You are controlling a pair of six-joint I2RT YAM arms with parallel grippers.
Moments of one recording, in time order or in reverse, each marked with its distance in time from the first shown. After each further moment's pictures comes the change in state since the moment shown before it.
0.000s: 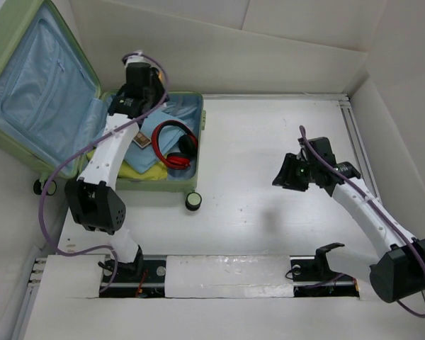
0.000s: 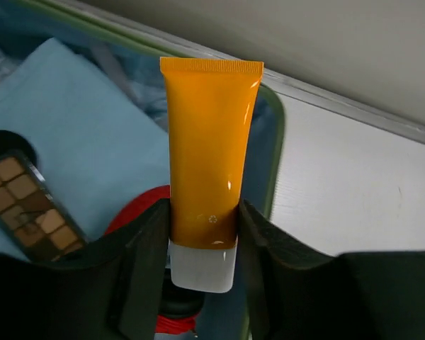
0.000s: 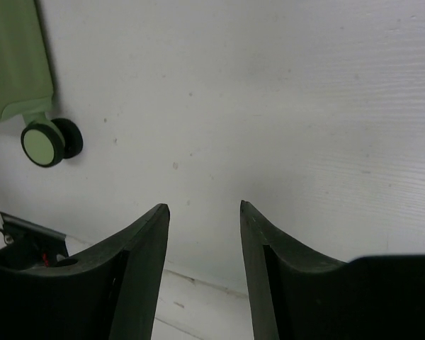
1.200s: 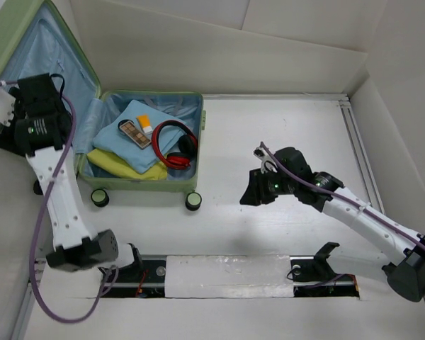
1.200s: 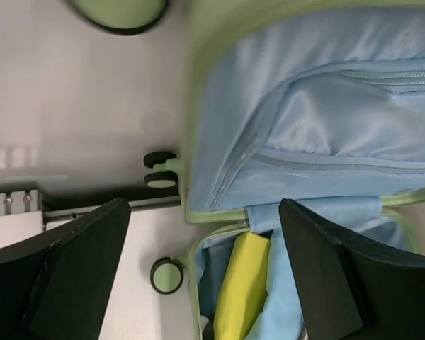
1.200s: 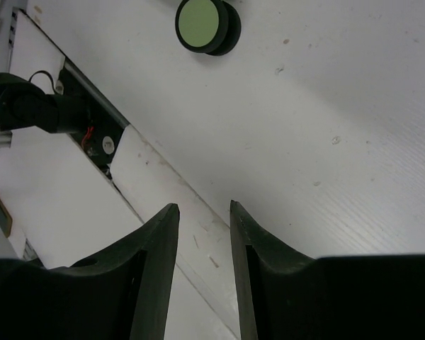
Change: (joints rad) left arm 0.564 -0.365 0.135 -0.608 -0.673 -0.304; right arm 0.427 -0.026 -0.001 0.182 -0.172 -0.053
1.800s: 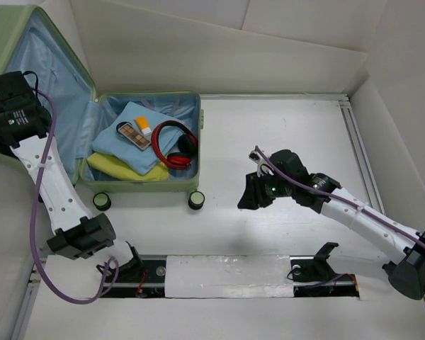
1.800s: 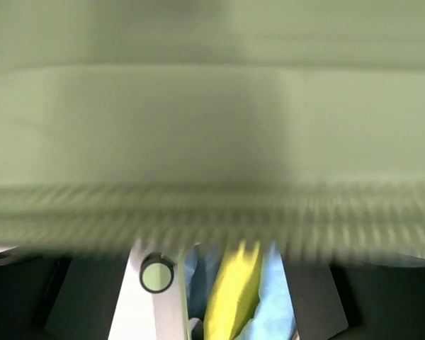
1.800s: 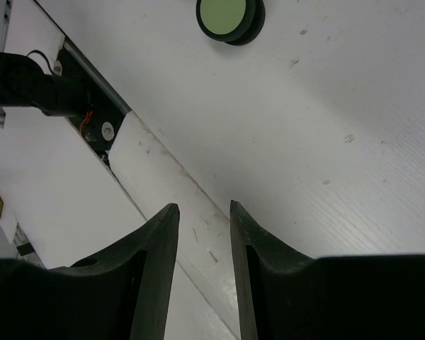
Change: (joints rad) left arm 0.202 0.192 0.182 -0.106 0.196 -0.012; right arm 0.046 0.006 -0.001 0.000 -0.007 -0.026
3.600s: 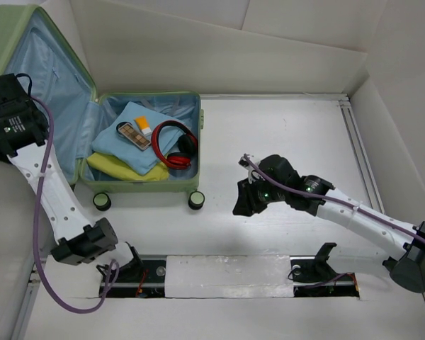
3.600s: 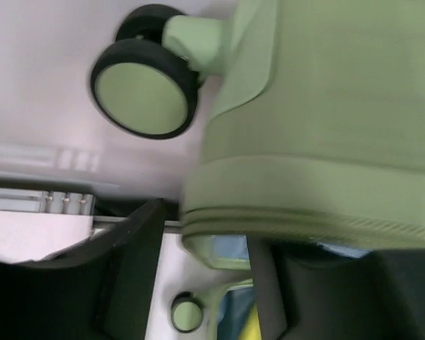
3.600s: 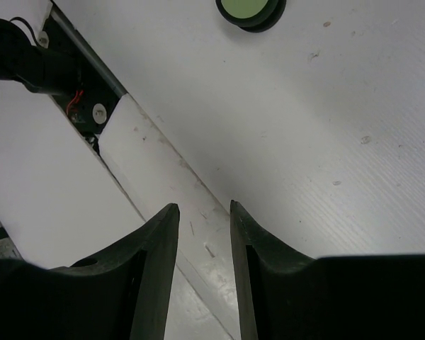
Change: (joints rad) left arm 0.021 -0.072 -0.020 -0.004 -0.217 0.029; right arm 0.117 0.034 0.032 -0.018 0.071 -0.027
